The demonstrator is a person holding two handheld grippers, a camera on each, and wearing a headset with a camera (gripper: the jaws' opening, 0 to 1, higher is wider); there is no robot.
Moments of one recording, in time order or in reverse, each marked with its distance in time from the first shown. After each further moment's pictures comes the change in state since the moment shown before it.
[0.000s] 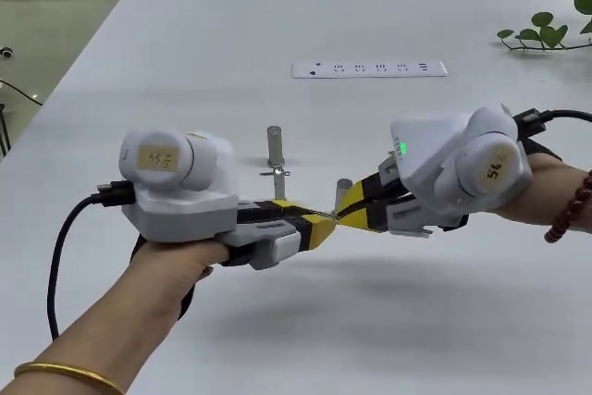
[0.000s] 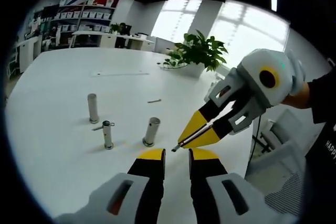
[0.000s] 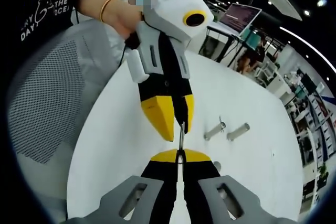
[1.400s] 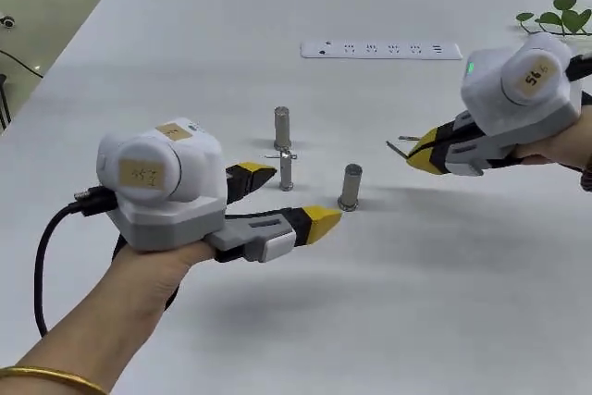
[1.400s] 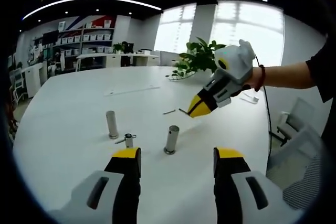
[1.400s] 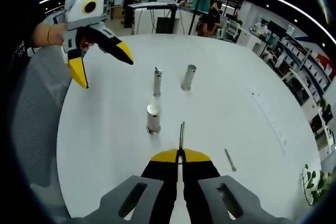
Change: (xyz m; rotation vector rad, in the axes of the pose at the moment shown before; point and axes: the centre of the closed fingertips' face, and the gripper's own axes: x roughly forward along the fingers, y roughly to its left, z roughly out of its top) left arm -0.010 0.024 0.010 0.148 -0.094 0.099; right arm -0.026 -0.058 -0.090 0.401 0.121 -0.142
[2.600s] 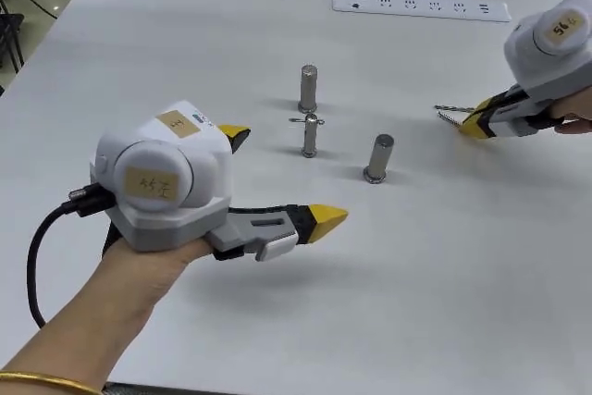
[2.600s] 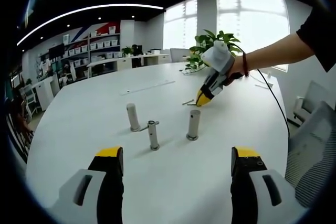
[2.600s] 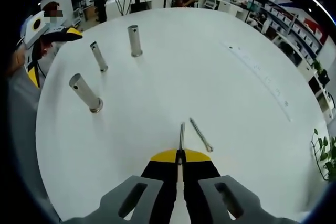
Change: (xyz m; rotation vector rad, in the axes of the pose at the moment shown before) left arm -0.013 0.034 -0.025 0.113 0.021 0.148; right arm 0.039 -0.077 -0.072 0.219 0.169 -0.052
